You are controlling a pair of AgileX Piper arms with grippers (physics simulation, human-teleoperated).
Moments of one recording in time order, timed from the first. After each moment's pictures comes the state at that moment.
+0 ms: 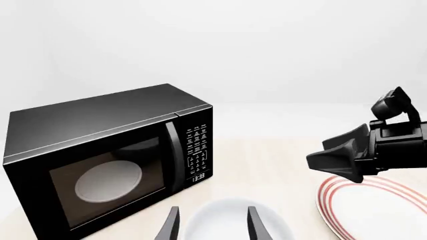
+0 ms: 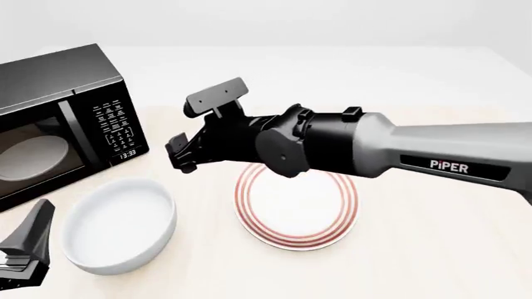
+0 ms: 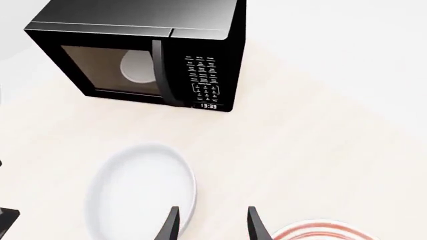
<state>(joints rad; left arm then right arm) 0.00 0.01 0.00 0.00 0.00 0.90 1.83 -1.32 0.07 0.12</state>
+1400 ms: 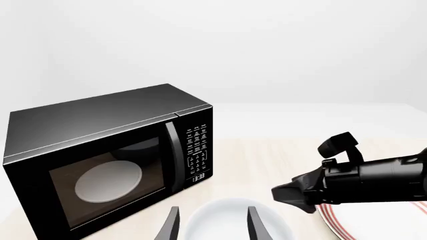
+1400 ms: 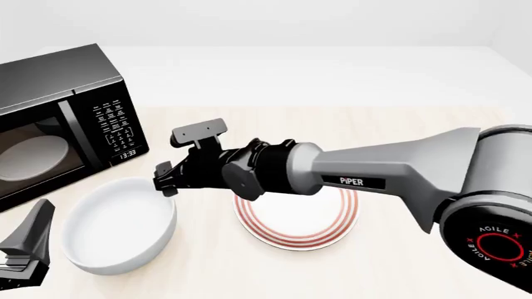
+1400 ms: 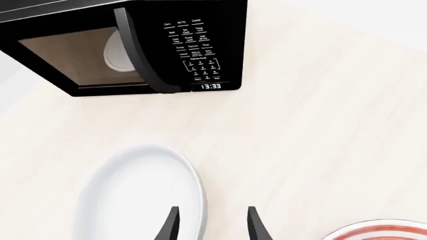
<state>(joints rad) 0.00 0.01 0.00 0.00 0.00 0.93 2.08 -1.44 0.02 0.31</state>
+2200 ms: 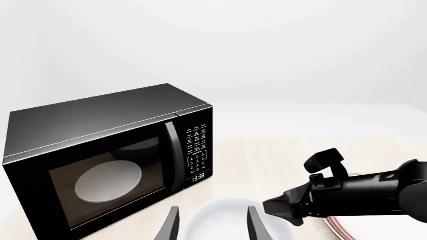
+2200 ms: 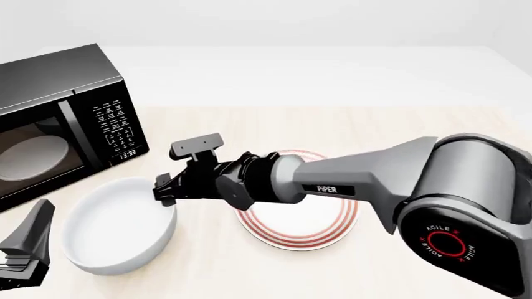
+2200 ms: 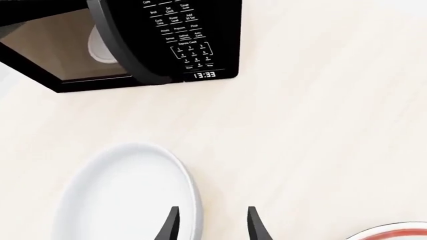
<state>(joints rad) 0.00 0.01 0.00 0.00 0.00 0.93 2.18 -1.48 0.00 0.35</state>
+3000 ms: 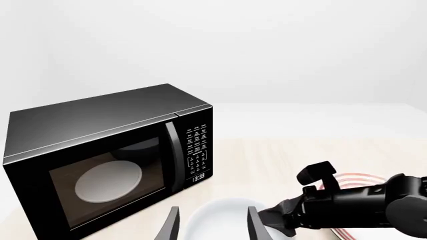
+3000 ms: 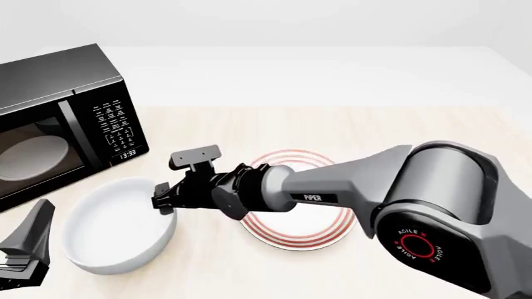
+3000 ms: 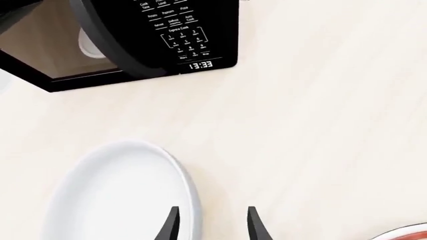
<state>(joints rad) 0.00 0.01 0.00 0.00 0.00 0.94 2.24 -1.50 -0.03 0.38</state>
